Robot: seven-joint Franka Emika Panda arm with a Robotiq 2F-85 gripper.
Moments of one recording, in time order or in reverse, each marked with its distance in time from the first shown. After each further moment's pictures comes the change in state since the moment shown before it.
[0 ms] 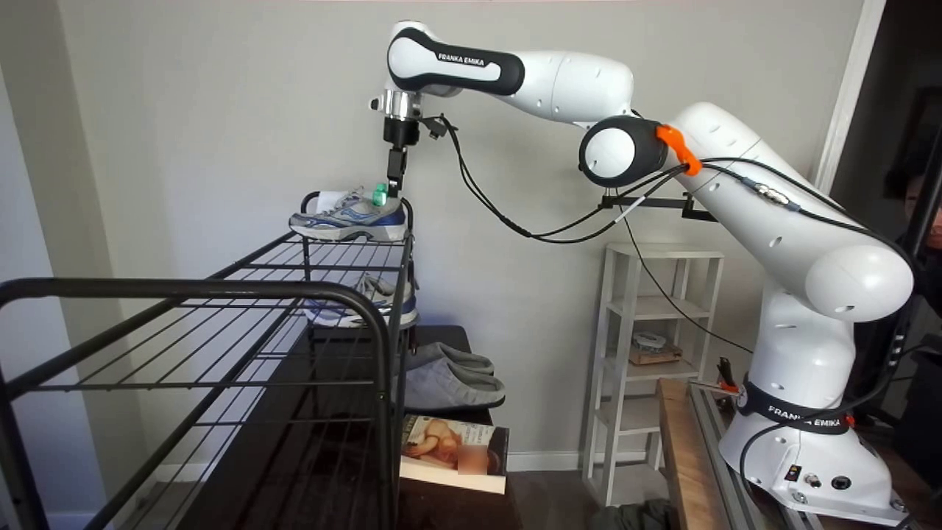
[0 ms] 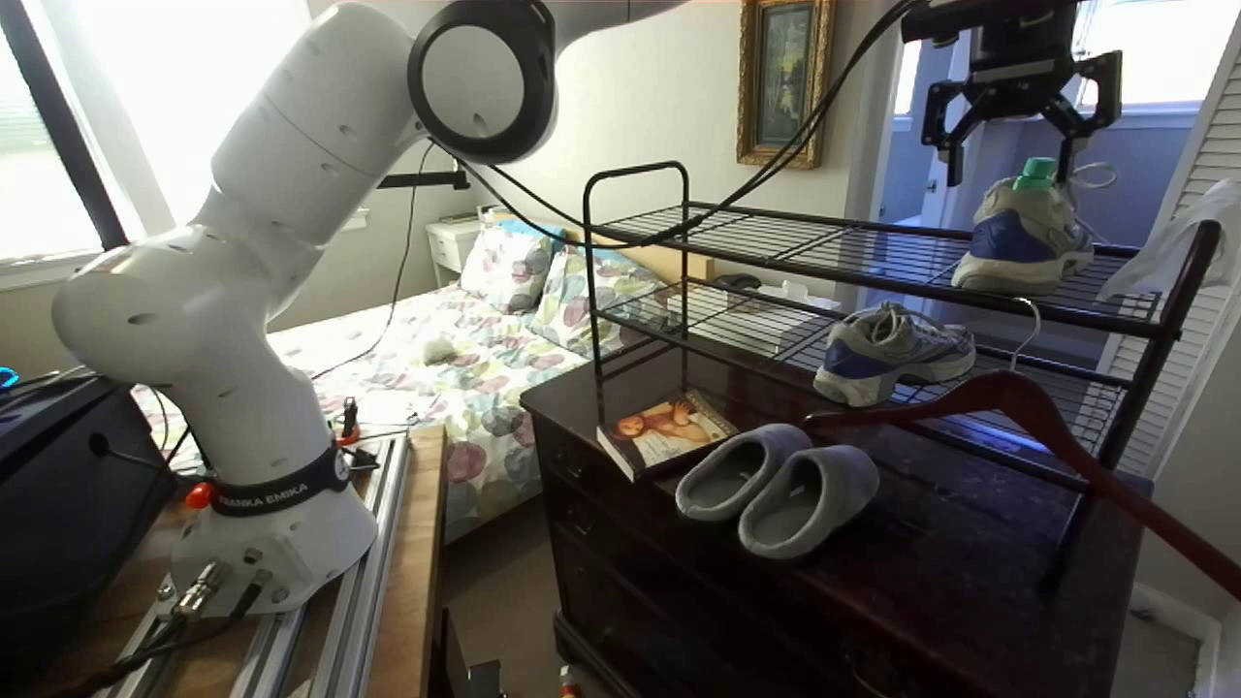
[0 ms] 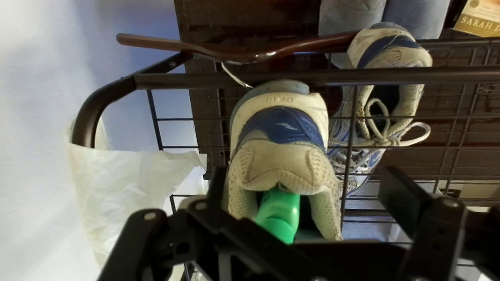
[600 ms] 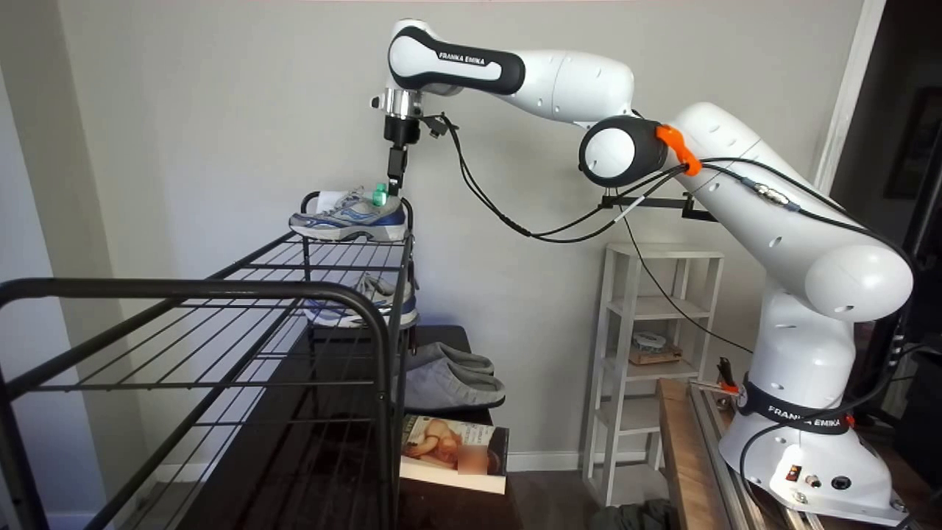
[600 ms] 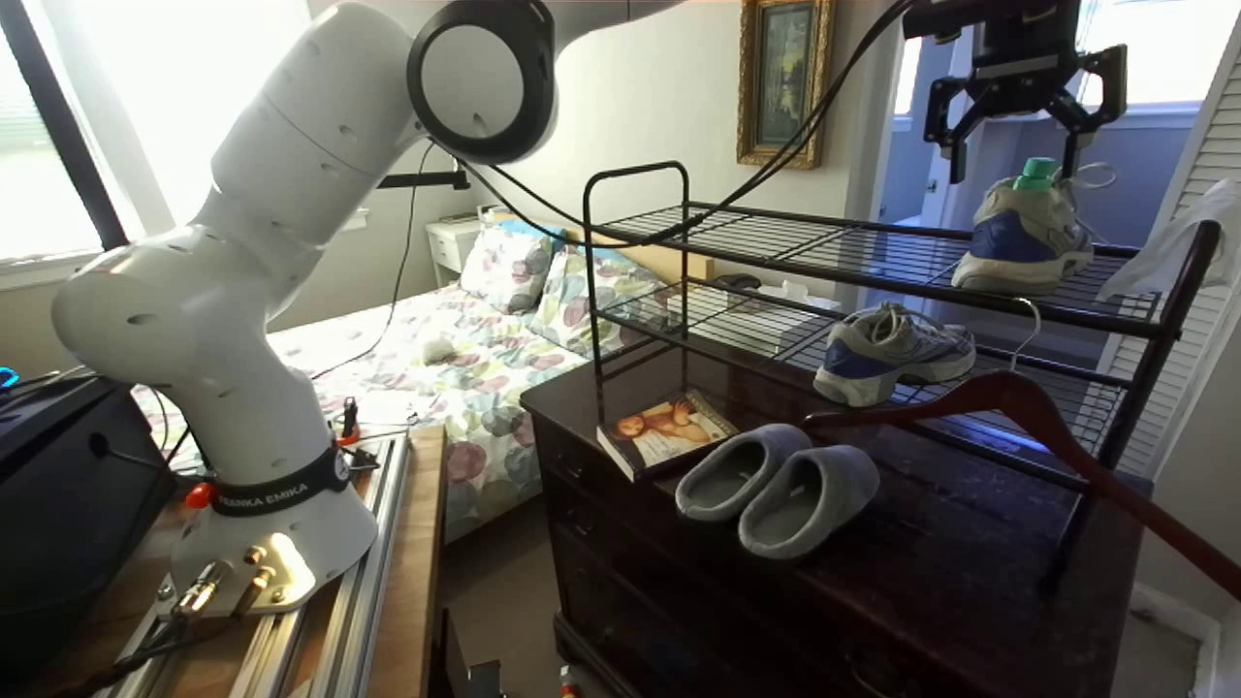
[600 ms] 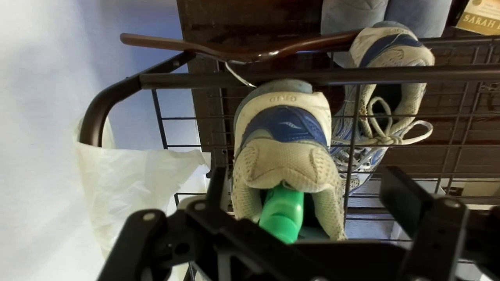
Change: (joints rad) arm -0.003 0.000 -0.001 0.006 0.000 0.002 0.002
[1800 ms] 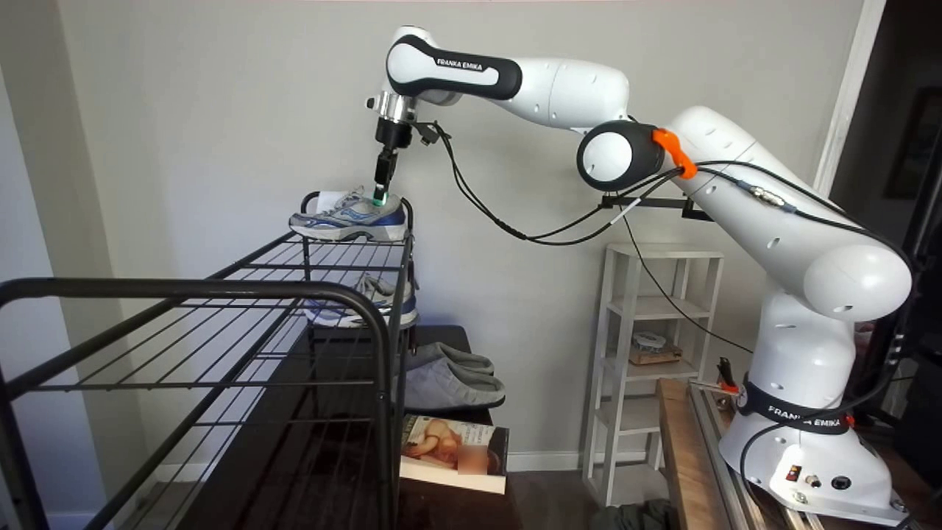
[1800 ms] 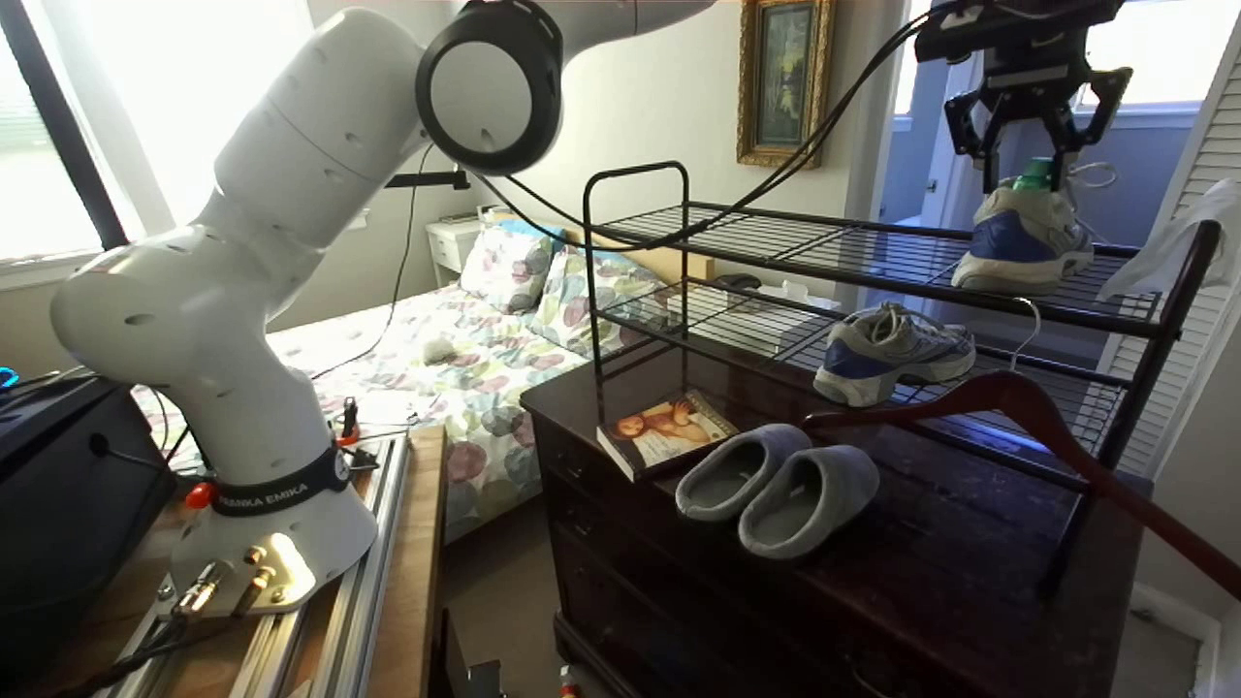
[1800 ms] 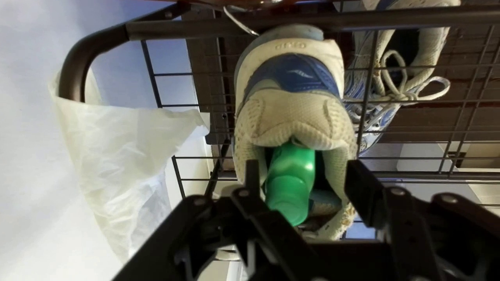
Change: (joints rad) arm -0.013 0.026 0.030 -0.002 0.045 0.119 0.013
